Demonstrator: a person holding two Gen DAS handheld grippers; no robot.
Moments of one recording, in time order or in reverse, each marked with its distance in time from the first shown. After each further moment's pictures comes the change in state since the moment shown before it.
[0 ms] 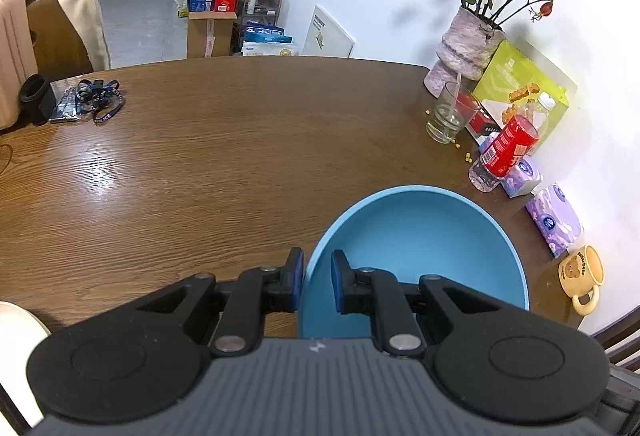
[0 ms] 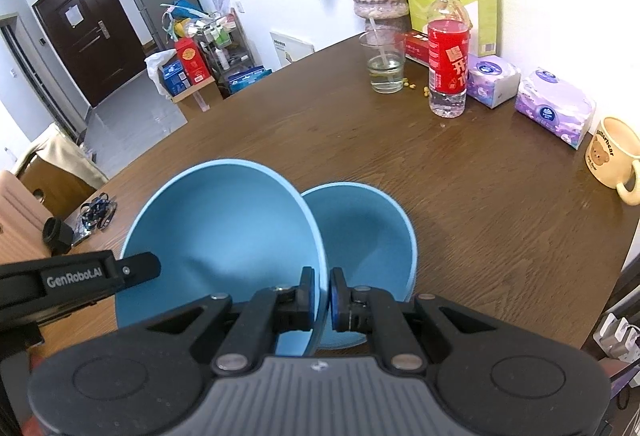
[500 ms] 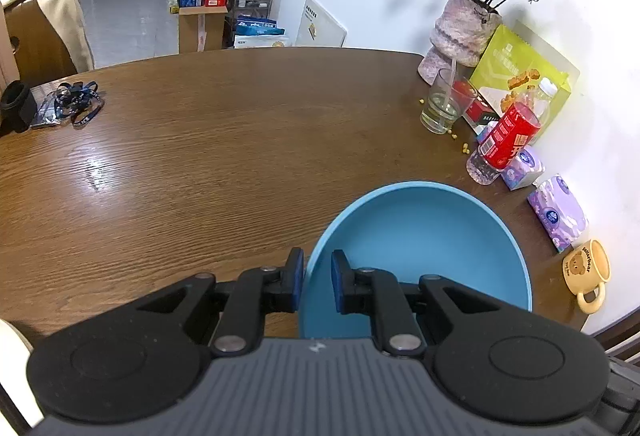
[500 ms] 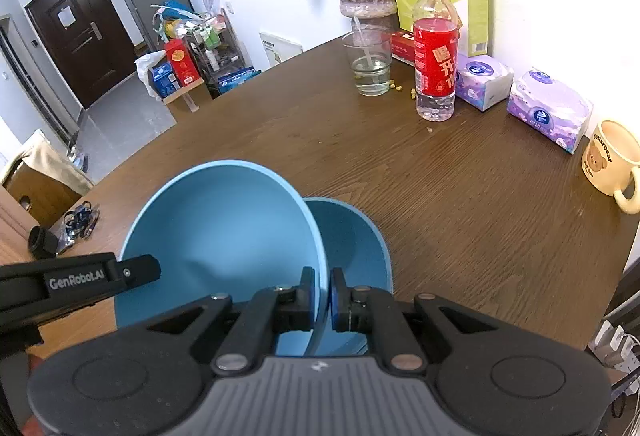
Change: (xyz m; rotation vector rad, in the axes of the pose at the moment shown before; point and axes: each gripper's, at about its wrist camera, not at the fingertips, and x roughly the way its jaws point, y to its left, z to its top) left arm 0.029 -0.022 0.008 0.027 0.027 0.004; right arm 0.019 -0.020 0.015 0.005 0.001 -0.021
